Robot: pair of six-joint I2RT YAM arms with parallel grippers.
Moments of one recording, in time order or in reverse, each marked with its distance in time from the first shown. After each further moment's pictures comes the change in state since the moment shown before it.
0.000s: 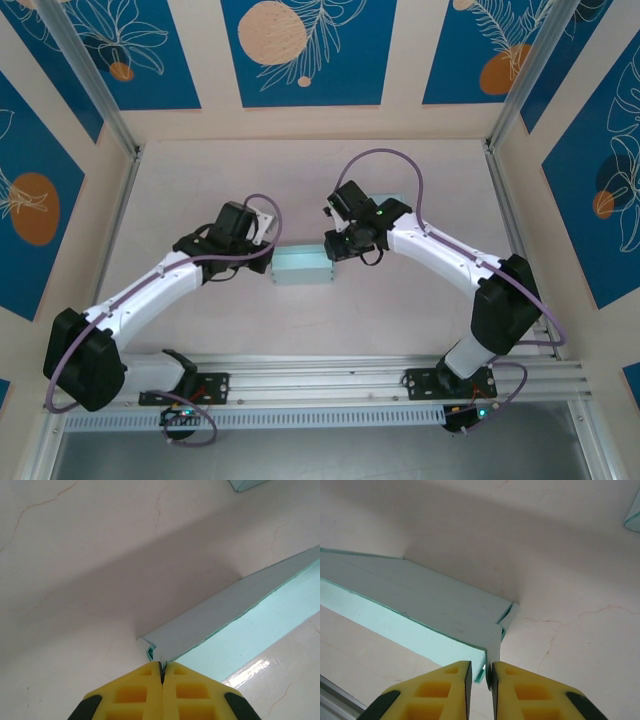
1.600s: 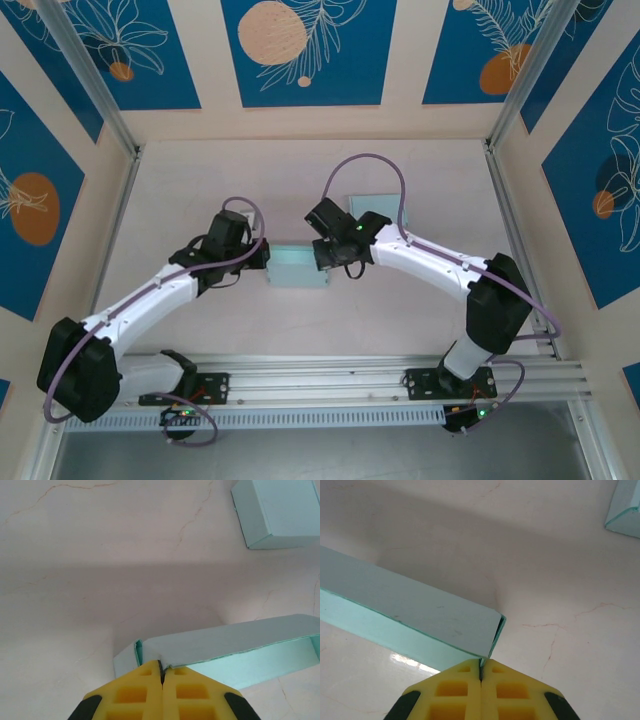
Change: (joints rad) left arm 0.015 -0.071 -0.168 0.214 -0.027 -0.329; right arm 0.159 0.034 -0.019 0.049 0.253 0.151
